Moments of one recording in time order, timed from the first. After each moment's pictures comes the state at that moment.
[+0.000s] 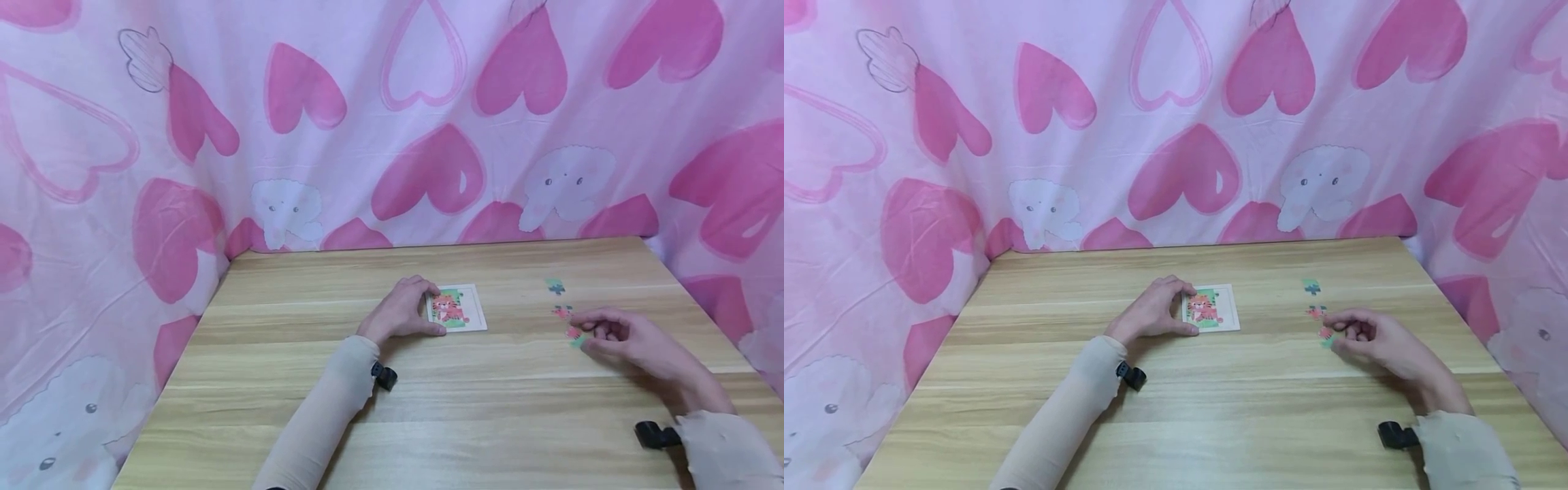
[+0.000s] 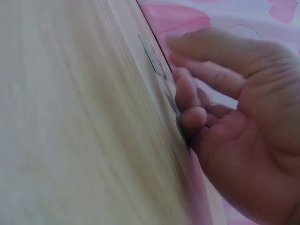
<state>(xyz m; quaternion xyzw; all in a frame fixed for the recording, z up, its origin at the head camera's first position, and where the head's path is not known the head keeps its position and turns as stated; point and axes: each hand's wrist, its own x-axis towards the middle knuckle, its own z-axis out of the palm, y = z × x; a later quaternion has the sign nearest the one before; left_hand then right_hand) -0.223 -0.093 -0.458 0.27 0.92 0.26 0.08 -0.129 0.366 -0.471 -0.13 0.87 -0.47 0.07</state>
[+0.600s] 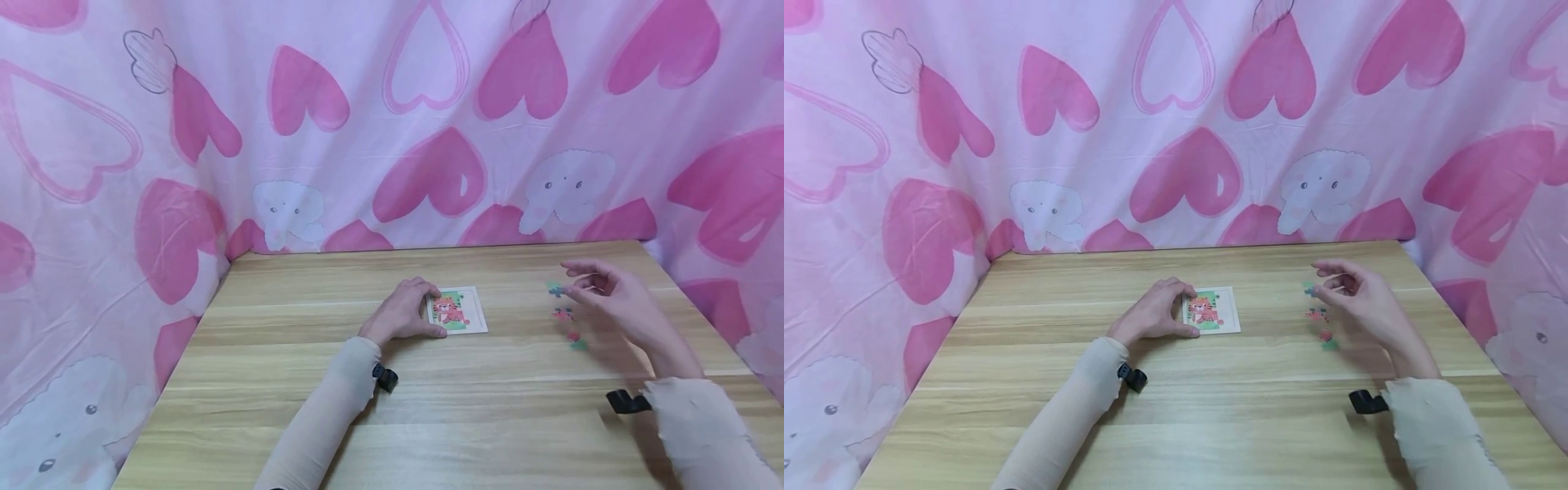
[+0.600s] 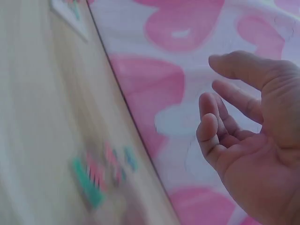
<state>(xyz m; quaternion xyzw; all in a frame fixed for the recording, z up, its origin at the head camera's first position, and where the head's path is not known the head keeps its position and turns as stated) -0.222 -0.093 -0.457 0.28 0.92 0.25 0.07 -0.161 0.319 -0.414 -0.09 0.86 -0.50 -0.04</state>
